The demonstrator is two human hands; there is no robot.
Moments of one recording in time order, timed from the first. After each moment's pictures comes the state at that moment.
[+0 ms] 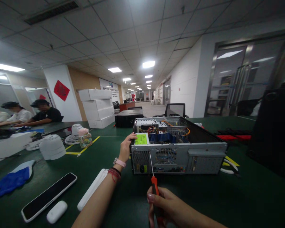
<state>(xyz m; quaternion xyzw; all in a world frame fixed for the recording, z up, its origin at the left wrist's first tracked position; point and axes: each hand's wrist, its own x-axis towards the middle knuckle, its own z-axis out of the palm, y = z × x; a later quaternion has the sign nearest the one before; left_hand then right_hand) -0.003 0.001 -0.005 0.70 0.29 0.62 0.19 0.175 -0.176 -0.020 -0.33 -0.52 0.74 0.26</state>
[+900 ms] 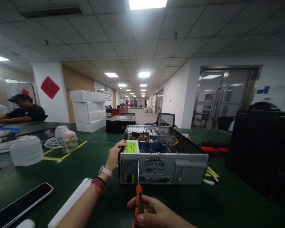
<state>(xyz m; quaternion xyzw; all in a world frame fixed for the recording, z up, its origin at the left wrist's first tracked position) -0.003 -0.001 -0.007 0.70 0.28 0.62 0.22 0.188 -0.172 -0.007 -0.33 -0.47 0.77 0.27</state>
